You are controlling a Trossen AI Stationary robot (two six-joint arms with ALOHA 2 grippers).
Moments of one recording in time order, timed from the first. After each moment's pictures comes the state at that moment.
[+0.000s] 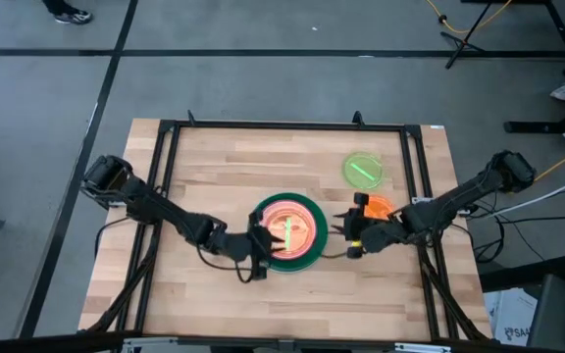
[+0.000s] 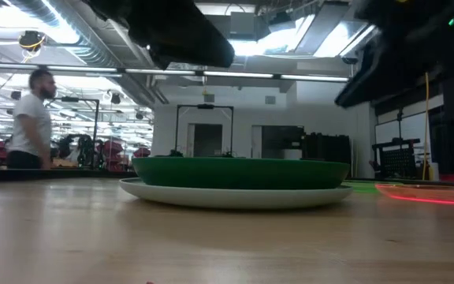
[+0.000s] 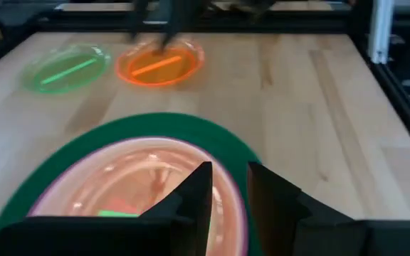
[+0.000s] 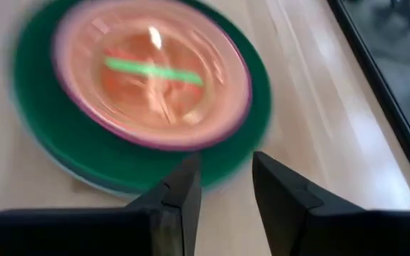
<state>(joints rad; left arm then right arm) -0.41 1.63 0.91 0.19 -0.50 -0.25 0.44 1.23 0.68 -0.30 0.61 0.17</state>
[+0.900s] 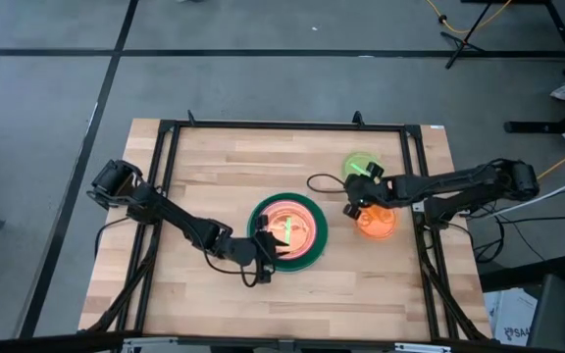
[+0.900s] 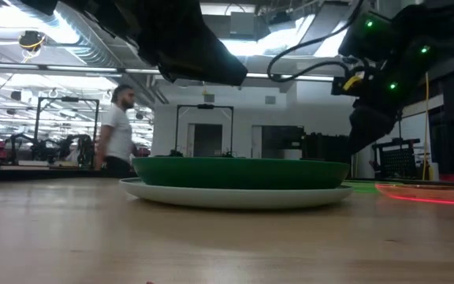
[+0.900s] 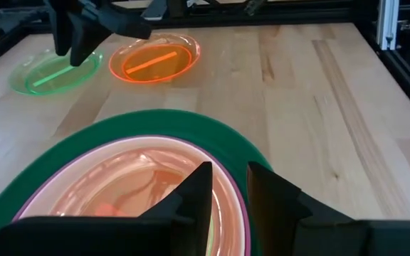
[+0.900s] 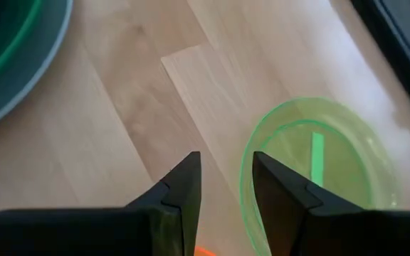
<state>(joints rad) -0.41 1.72 0.91 0.28 -0.50 -0.21 -0.05 1.23 0.60 -0.44 0.46 0.26</state>
